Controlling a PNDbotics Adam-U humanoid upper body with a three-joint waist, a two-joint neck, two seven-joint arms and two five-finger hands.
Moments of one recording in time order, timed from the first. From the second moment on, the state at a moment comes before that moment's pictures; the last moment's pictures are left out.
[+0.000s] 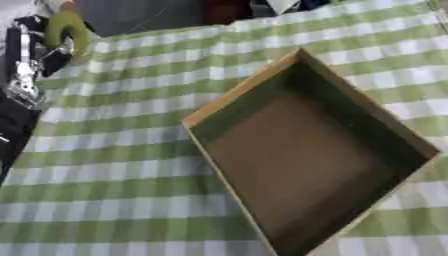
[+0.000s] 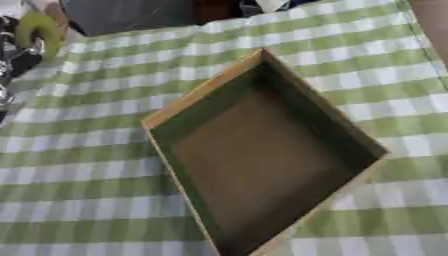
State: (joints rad) left arm -1.10 0.97 0.16 -0.27 -0.43 -0.70 0.50; right arm -0.51 -0.38 -0.48 -1.80 -0.21 -0.35 0.32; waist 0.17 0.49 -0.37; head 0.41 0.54
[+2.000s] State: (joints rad) left arm -1.07 0.31 0.31 -1.20 -0.87 -0.55 0.07; right arm -0.52 -0.28 -0.46 -1.95 -0.15 -0.14 0.03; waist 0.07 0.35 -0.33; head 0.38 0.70
